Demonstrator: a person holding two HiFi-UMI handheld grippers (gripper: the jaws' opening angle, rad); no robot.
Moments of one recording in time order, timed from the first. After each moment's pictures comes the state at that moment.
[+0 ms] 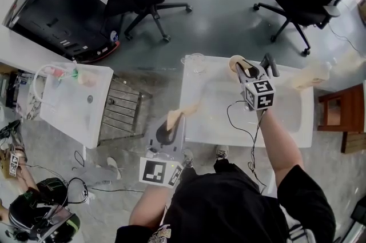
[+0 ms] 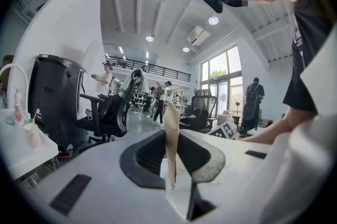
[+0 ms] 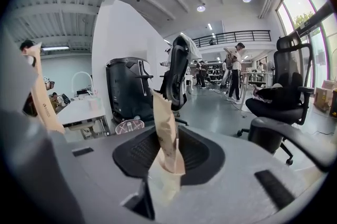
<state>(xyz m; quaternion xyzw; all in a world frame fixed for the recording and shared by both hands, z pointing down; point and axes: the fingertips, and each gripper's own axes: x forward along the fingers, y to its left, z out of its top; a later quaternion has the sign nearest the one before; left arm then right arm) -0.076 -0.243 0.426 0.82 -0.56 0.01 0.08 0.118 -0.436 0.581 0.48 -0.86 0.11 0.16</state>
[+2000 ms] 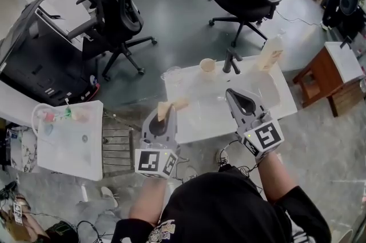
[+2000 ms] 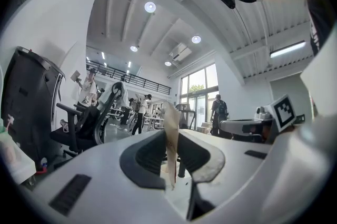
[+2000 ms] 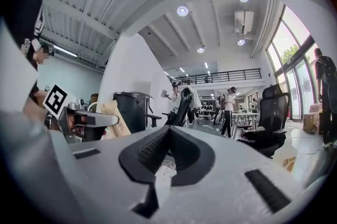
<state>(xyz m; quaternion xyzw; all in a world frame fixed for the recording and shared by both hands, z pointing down) -0.084 -0.207 0.370 0.89 -0.45 -0.07 0.03 0.077 -0.190 0.358 0.53 -0.85 -0.04 0.03</state>
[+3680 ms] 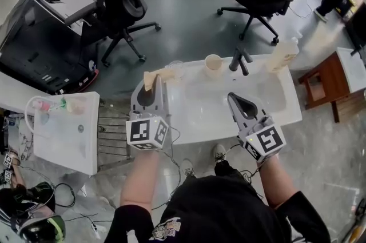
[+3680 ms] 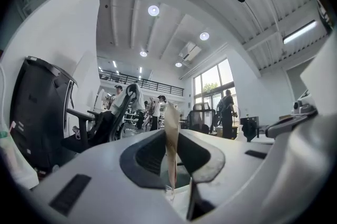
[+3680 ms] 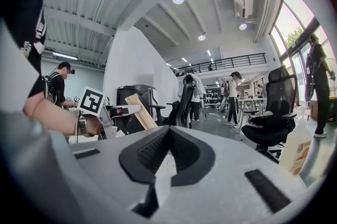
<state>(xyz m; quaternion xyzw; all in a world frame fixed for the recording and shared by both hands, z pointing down) -0.105 -0.329 0.394 0.85 -0.53 -0.06 0.01 0.082 -0.230 0.409 0.50 -0.87 0.01 0.05</state>
